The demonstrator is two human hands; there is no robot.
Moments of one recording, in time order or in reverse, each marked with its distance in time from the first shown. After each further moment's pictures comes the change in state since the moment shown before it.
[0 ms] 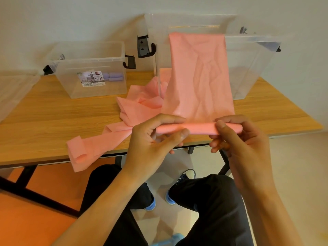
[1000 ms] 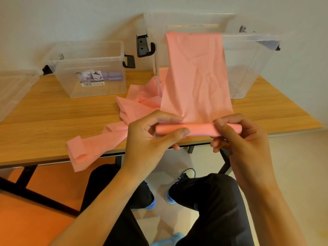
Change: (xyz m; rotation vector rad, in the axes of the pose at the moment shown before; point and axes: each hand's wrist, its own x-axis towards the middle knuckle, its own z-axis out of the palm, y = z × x) left_hand 0.005 0.002 0.001 -0.041 0.065 0.018; right_hand 0.003 -0.003 -0.001 -0.001 -0.017 0.033
